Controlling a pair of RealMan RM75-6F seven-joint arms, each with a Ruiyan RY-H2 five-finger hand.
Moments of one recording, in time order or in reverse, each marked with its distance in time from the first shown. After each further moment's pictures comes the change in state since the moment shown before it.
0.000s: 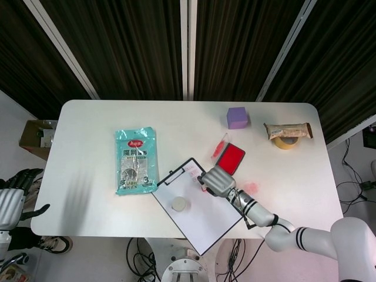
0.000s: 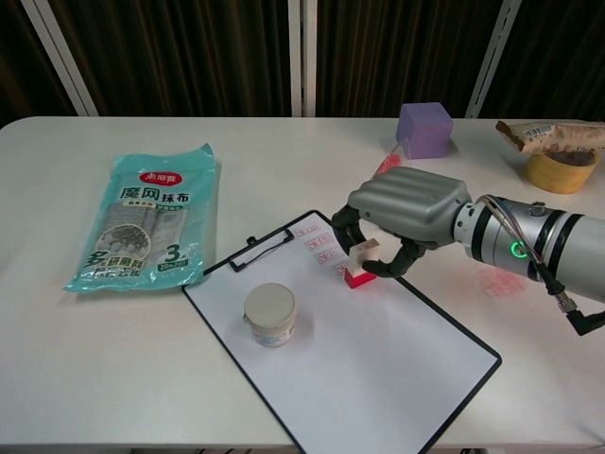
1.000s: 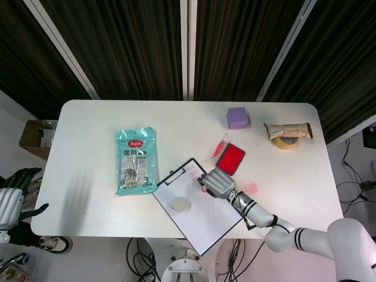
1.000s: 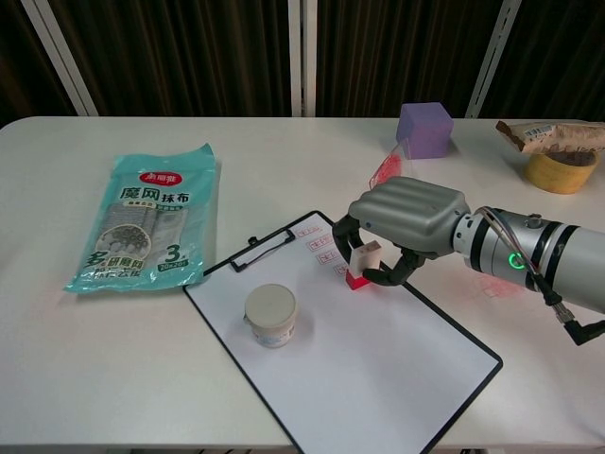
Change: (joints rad) left arm 0.000 0.008 -0.004 -0.004 -0.003 0.002 0.000; right arm -0.004 -0.024 -0.014 0.044 -0.022 0.006 0.027
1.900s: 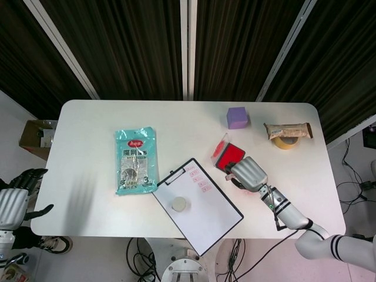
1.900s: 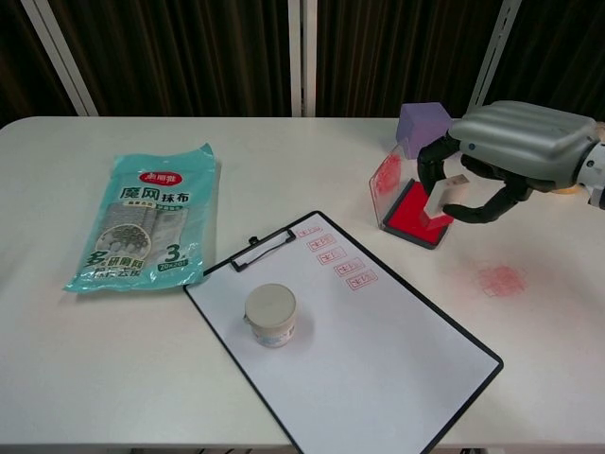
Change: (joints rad) left arm -0.007 -0.003 0.008 -0.033 0.018 -0.005 0.030; right arm -0.120 0.277 -0.017 -0.176 -0.051 0.202 0.072
